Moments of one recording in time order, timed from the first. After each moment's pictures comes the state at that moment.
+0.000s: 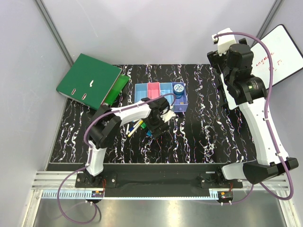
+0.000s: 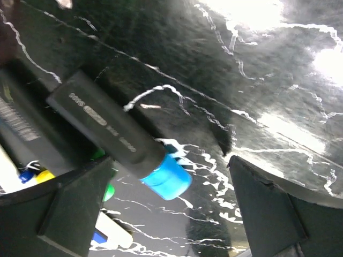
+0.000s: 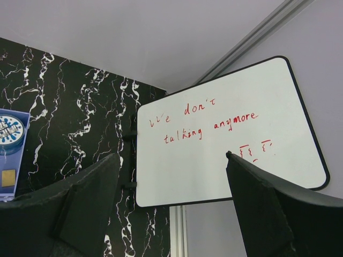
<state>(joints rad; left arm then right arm) -0.79 2.01 1.45 -0.82 0.12 0.24 0.30 1.35 1.76 -0.63 0.47 -0.46</state>
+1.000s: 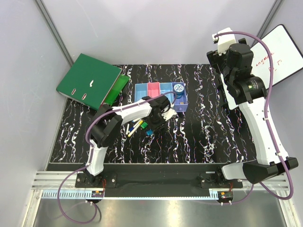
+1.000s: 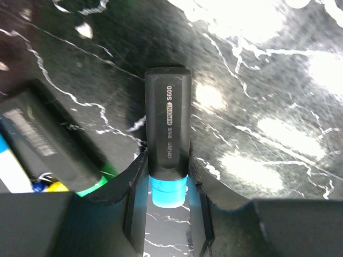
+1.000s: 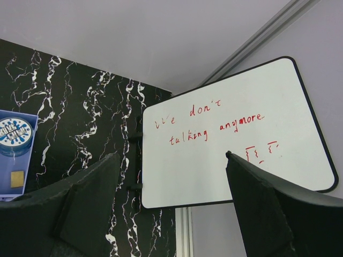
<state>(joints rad) -0.79 2.05 1.50 -0.82 0.13 0.24 0.30 1.35 1.77 -0.64 0.45 -0.43</state>
